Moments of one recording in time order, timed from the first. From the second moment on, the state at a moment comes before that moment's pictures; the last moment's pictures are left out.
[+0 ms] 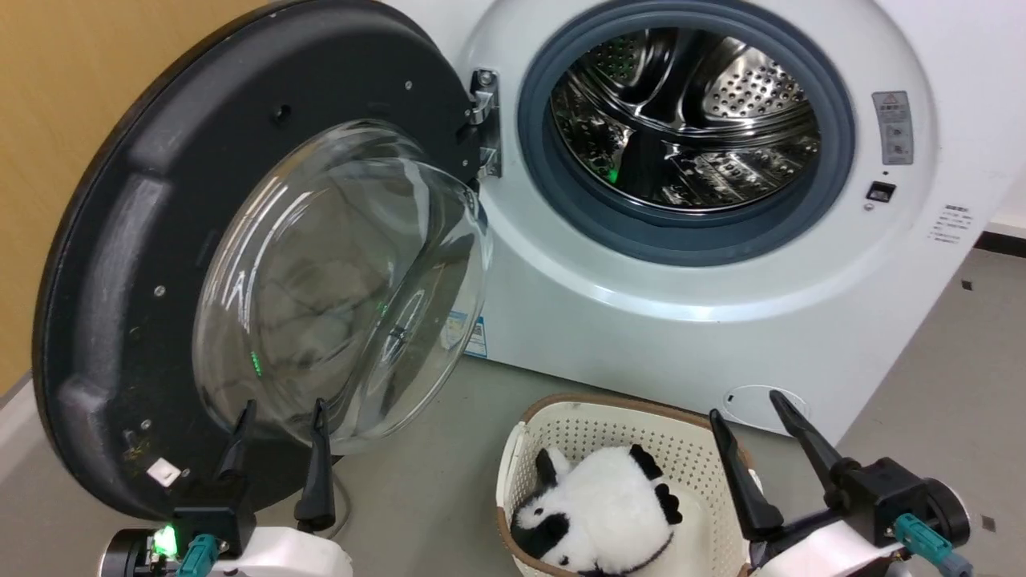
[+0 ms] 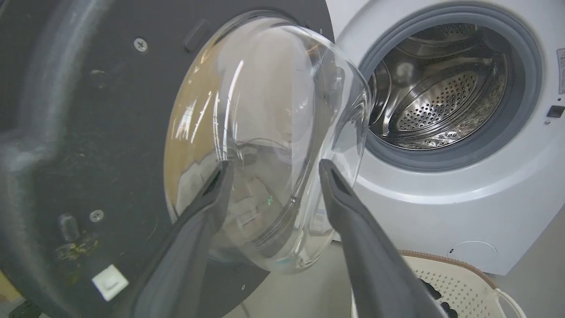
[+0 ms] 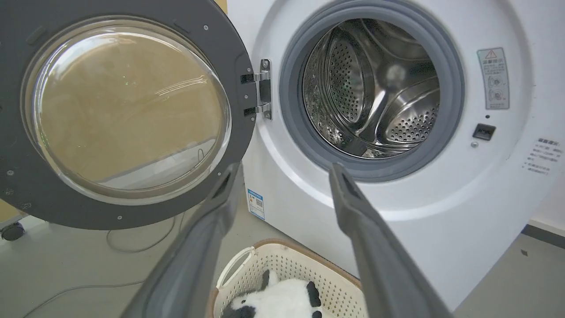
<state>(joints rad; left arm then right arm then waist) 0.06 0.05 0.02 -0.05 -0.03 0.01 -0.11 0.03 -0.06 0.10 0.00 0.06 0.13 -0.11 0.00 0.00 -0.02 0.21</state>
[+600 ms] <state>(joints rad) 0.11 0.05 0.05 -0.12 -0.06 0.05 -0.14 -0.02 -0.06 0.19 0.03 0.09 0.13 -0.14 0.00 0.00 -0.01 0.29</state>
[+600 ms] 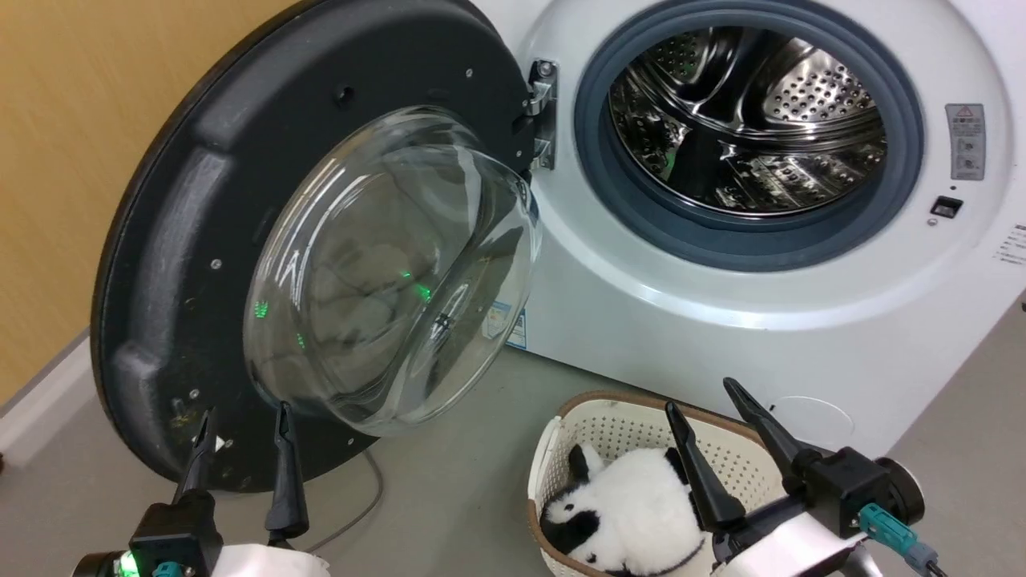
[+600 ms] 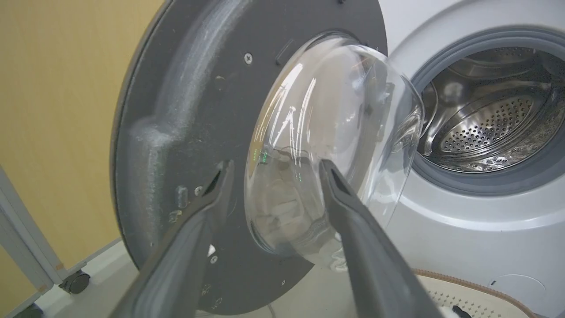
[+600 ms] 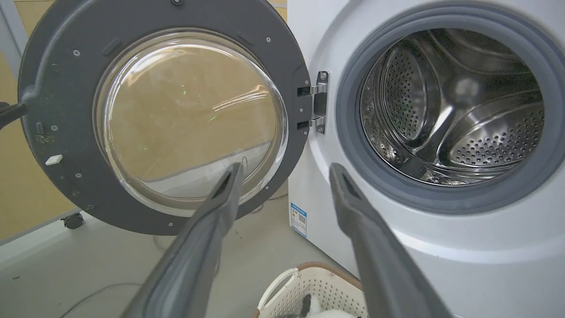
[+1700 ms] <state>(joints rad) 0.19 0.05 0.08 -0.21 -0.08 0.10 -0.21 -0.05 -0.08 0.29 0.05 0.15 0.13 -0.21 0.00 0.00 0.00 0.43</state>
